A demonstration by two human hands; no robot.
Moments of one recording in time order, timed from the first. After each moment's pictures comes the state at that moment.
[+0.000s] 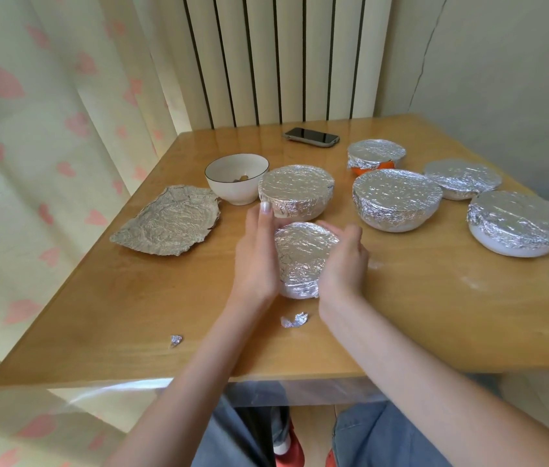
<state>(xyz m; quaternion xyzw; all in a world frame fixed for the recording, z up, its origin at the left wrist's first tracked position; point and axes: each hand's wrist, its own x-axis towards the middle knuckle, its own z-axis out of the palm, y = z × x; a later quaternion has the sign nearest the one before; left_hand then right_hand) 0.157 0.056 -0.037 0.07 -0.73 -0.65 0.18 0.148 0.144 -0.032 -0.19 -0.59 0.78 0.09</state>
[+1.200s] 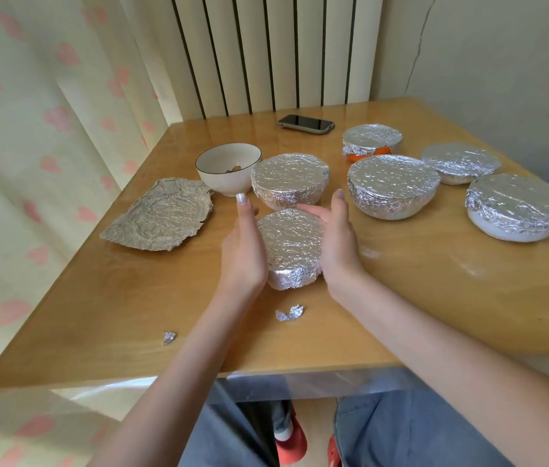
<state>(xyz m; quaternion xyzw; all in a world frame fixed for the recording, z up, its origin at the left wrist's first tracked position) 0.159 0.045 -0.036 0.14 -0.76 -0.62 0.13 0.128 0.153 -0.035 -0.07 -0.64 0.76 -0.03</state>
